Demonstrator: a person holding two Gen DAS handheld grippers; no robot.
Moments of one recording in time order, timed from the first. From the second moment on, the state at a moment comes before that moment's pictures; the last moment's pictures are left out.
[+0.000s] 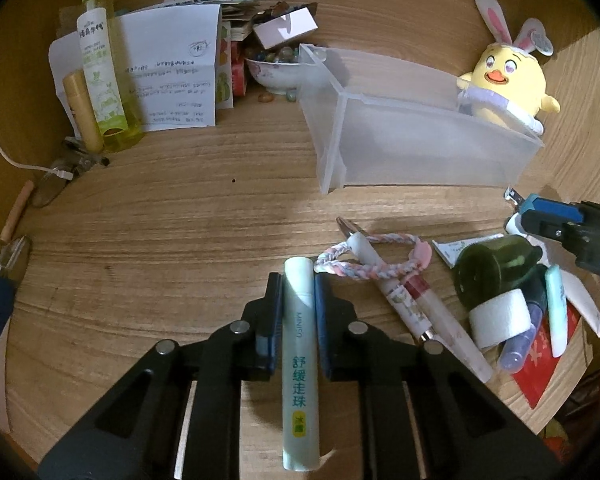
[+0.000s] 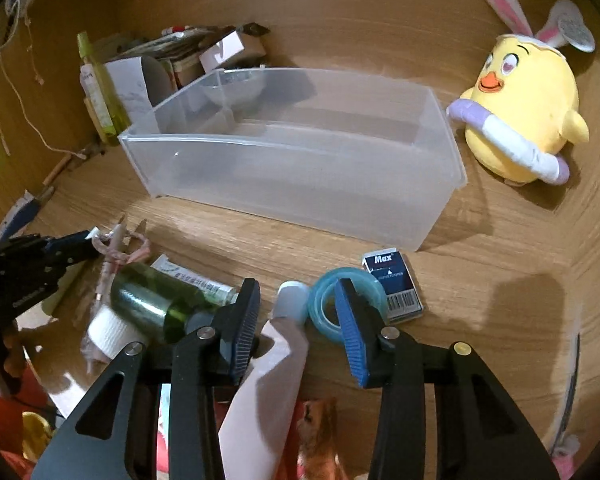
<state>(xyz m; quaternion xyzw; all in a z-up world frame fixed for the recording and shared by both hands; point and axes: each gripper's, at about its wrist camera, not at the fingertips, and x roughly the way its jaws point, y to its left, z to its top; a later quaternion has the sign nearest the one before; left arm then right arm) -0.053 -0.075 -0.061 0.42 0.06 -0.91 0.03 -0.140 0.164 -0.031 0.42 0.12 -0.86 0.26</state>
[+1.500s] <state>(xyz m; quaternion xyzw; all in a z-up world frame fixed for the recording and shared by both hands) -0.146 -0.045 0.079 0.30 0.07 -0.95 -0.01 -0.203 0.176 0.060 0.31 0.05 -0.91 0.27</state>
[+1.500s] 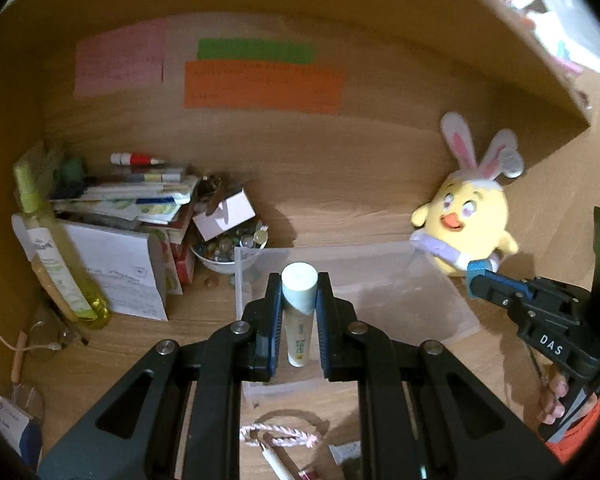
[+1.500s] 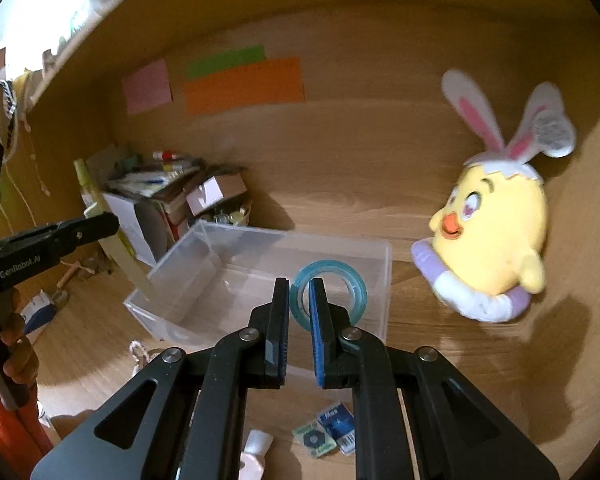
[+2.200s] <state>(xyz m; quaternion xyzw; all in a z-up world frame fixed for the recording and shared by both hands) -0.223 -0.033 0.012 0.42 0.04 -0.91 -0.01 -0.275 0.107 -0.020 0.47 0.13 -0.82 0.29</state>
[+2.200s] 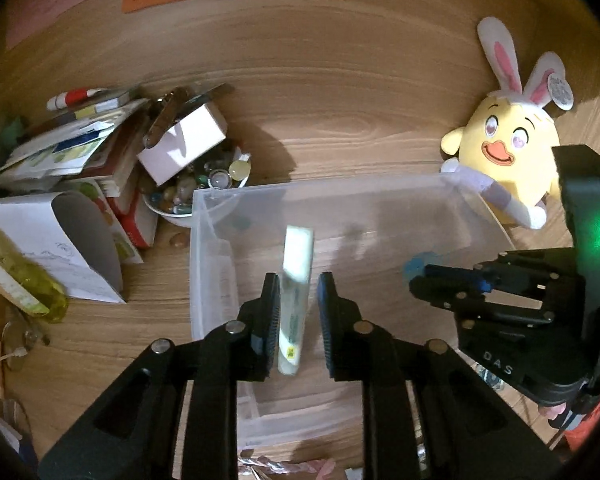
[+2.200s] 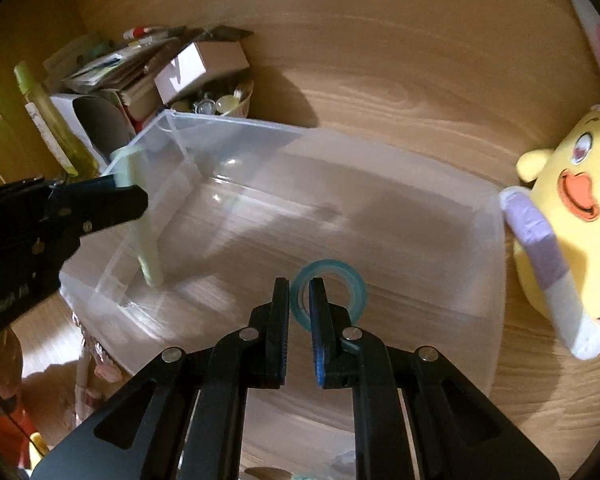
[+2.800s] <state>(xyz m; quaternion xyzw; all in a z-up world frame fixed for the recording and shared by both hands) -0.148 -0.056 0.039 0.37 0.03 -0.93 0.00 -0.208 0.152 0.047 0.34 0.13 -0.89 0.26</state>
